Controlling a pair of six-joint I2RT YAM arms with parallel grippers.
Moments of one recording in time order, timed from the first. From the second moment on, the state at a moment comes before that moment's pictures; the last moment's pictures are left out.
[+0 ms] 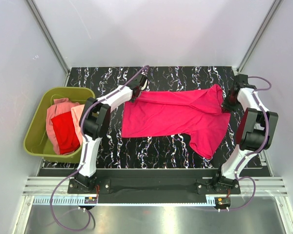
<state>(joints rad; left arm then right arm) -0.48 2.21 1.77 -0.60 -0.48 0.28 -0.23 1.83 1.39 -0.74 0.03 0.38</state>
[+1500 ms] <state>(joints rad) -0.46 2.21 2.01 -0.84 -0.29 -0.05 -0.24 1.82 1.44 -0.65 -0.15 0.32</state>
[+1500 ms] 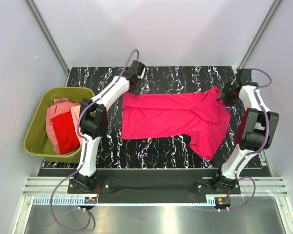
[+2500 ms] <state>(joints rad) -0.26 2.46 2.15 -0.75 0.07 -0.32 -0.28 2.32 1.83 -0.53 -0.31 0.18</state>
